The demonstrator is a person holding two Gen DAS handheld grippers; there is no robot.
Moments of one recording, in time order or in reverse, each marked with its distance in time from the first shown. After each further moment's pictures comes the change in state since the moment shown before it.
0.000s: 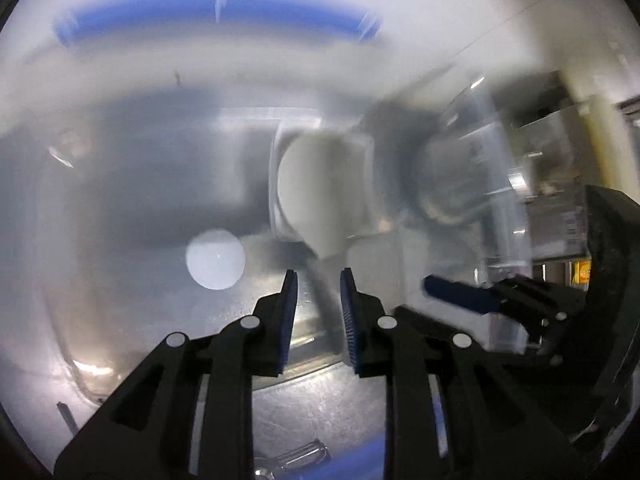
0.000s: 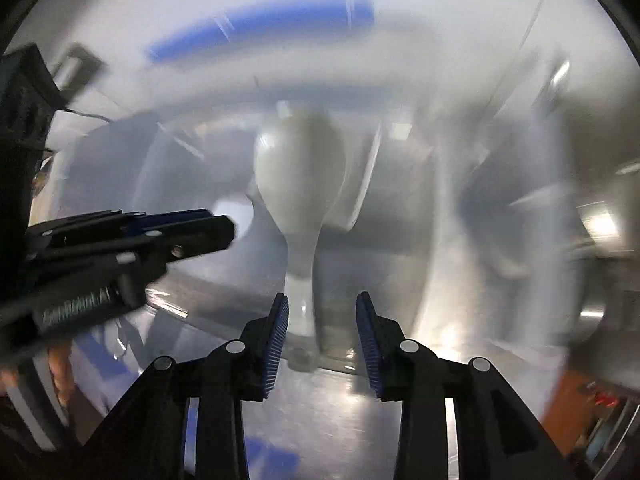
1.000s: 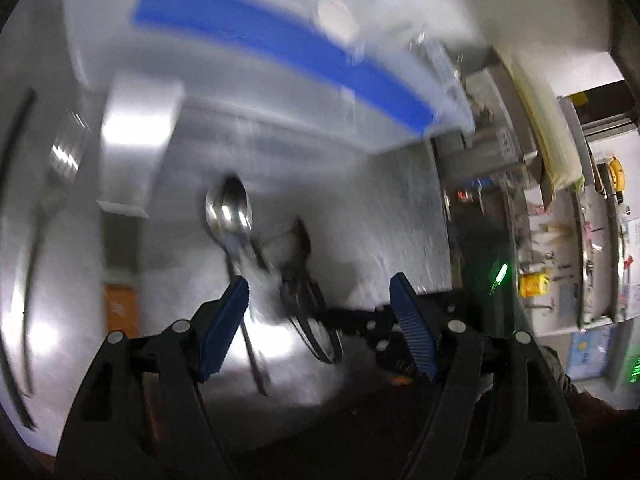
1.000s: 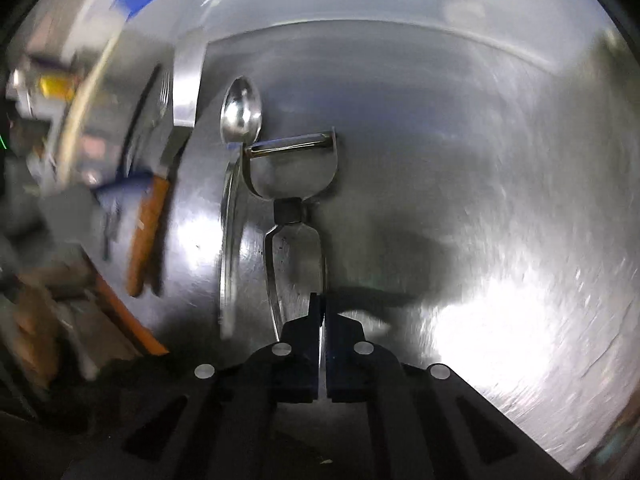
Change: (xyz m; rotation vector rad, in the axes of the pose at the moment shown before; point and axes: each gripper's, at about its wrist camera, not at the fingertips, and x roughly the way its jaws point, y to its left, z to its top) left arm -0.033 0.046 -0.245 -0.183 -0.003 -0.224; right arm 0.088 0.043 -0.222 -0.008 0.269 0.257
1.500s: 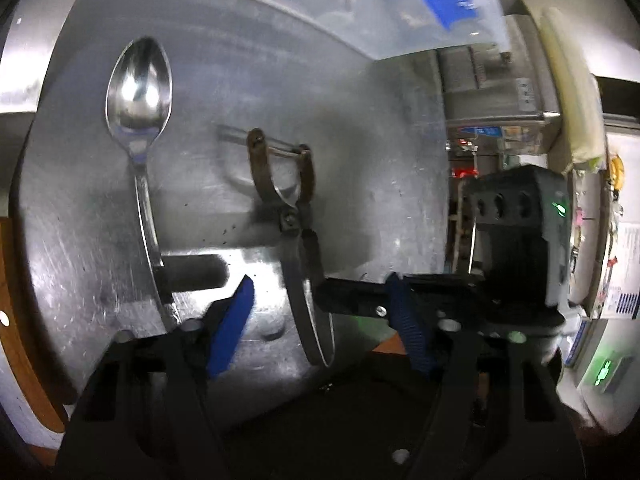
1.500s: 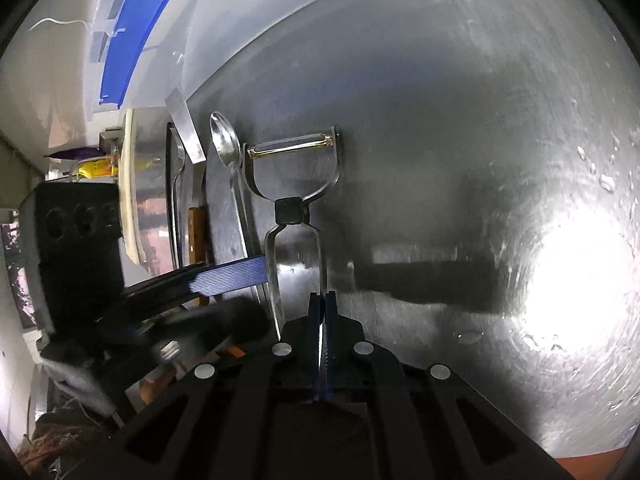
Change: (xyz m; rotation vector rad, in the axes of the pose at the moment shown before) left arm 0.076 -0.013 -0.020 -0.081 0.228 -0.035; right arm -0.004 -0.062 -0.006 0.242 0.003 0.303
